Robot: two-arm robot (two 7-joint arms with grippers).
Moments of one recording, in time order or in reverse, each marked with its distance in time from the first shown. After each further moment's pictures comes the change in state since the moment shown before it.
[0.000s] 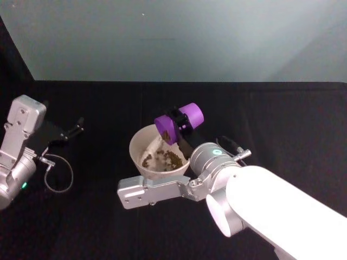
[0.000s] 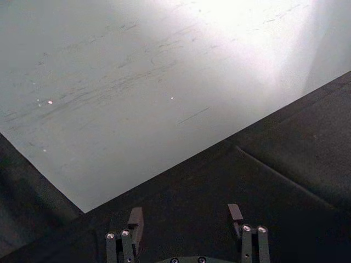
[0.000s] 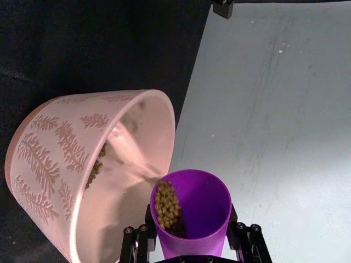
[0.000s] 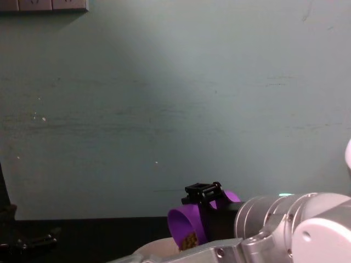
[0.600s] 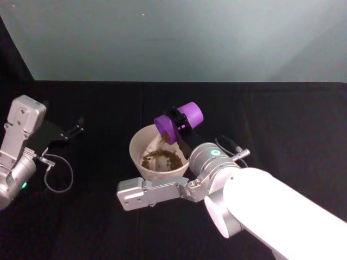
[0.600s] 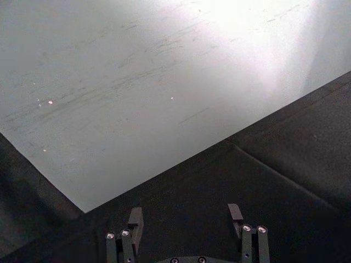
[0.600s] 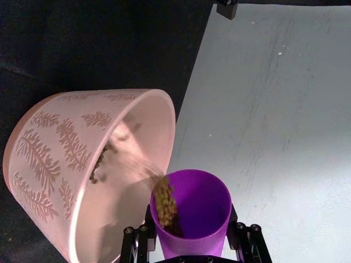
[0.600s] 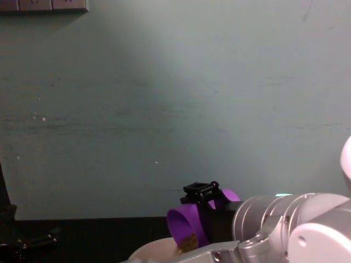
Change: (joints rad) left arm 0.000 0.000 0.000 0.000 0.000 0.000 0.000; right arm -0.016 -0.017 0.017 0.002 -0.058 -0.023 0.016
